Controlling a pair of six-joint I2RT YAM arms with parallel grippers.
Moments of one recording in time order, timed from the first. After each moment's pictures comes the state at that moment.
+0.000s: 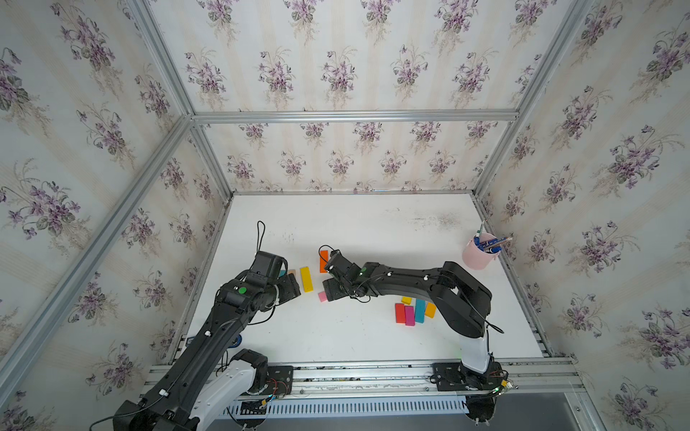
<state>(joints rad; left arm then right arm) -0.29 0.91 0.78 -0.95 0.01 -0.71 1.03 1.99 1.31 -0.39 0.11 0.59</state>
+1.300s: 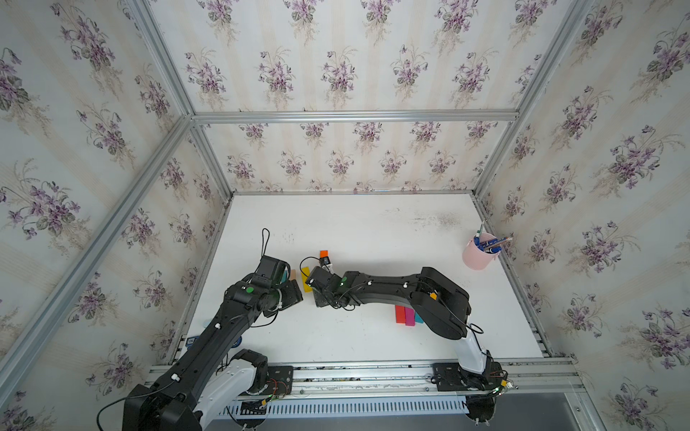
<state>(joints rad) -0.28 0.96 0.68 -0.87 0.06 -0.72 1.14 2.12 1.45 -0.46 0.24 0.74</state>
